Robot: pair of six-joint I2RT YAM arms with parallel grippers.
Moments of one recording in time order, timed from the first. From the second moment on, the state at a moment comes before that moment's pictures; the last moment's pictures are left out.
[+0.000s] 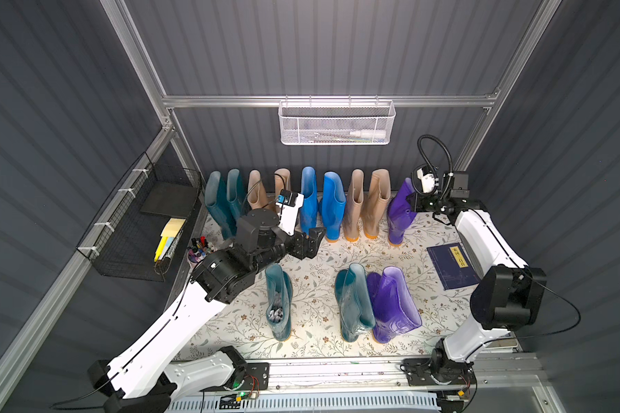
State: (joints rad) left arm -0.79 1.12 1.41 -0.63 -0.06 -0.26; right arm -0.05 1.72 1.54 -0.48 -0.42 -0.03
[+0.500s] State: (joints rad) left arm -0.79 1.11 1.43 -0.63 -0.09 -0.27; right arm -0.05 1.91 1.78 -0.52 -0.51 -0.14
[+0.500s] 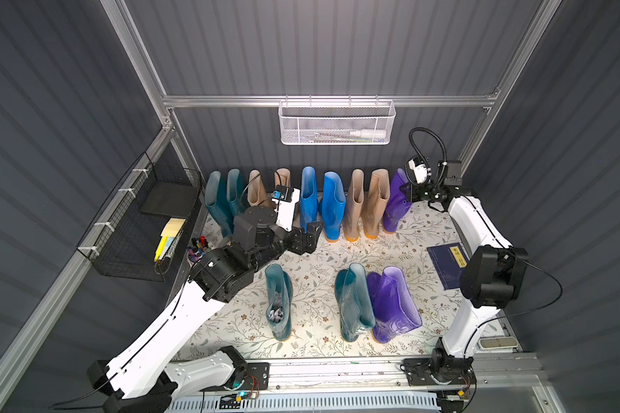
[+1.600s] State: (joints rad) left arm -0.79 1.15 1.44 -0.63 -0.08 -0.26; right arm -0.05 1.95 1.91 -0.60 -0.52 -0.13
